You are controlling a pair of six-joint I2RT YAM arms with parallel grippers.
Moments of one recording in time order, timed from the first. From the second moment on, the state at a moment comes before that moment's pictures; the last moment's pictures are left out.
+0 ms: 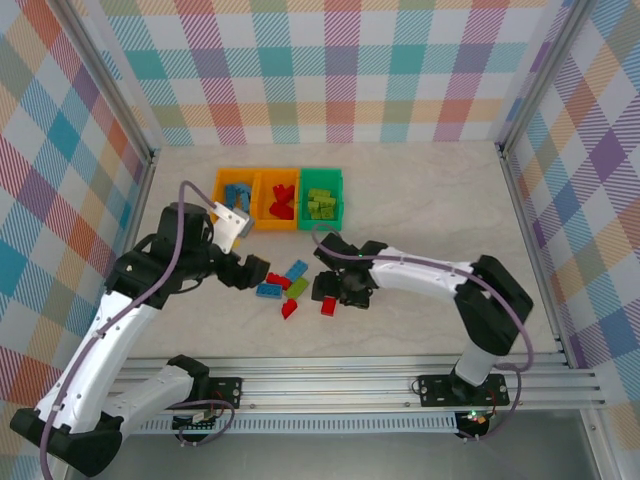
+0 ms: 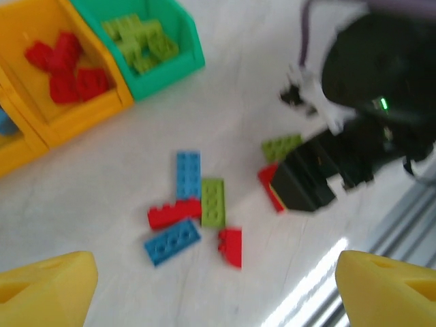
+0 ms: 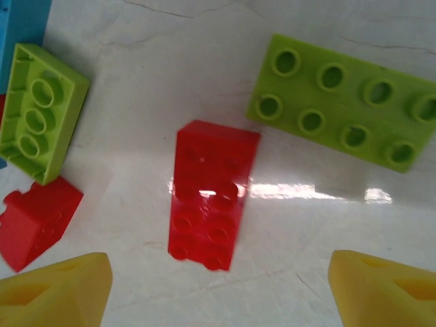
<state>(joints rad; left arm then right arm) -0.40 0.93 1.15 -1.02 0.28 0.13 0.93 1.73 1.16 -0.73 -0.06 1.01</state>
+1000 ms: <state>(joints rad) -0.40 0.78 0.87 -0.82 0.21 0.19 0.79 1.83 1.54 -0.61 0.02 0.76</state>
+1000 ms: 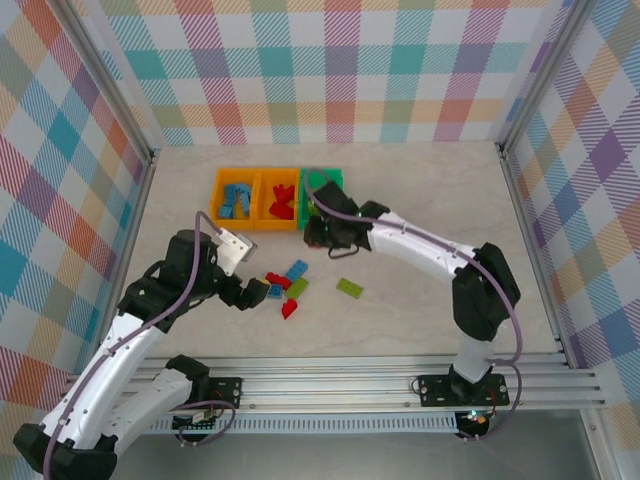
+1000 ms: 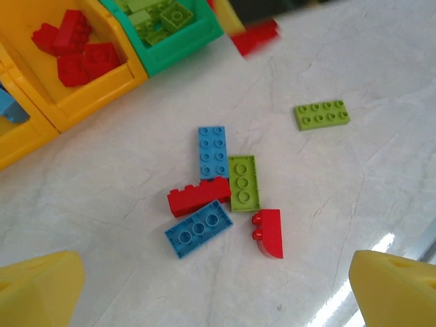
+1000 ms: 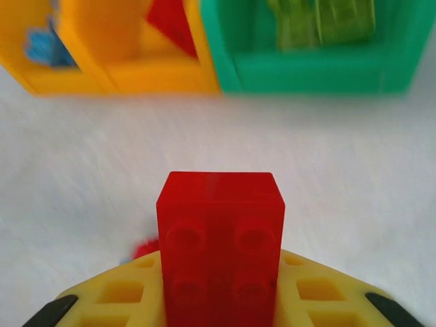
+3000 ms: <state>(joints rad) -0.54 1.11 0.71 -0.67 0.00 -1.17 0.76 1.45 1.54 -1.16 -0.15 0.18</state>
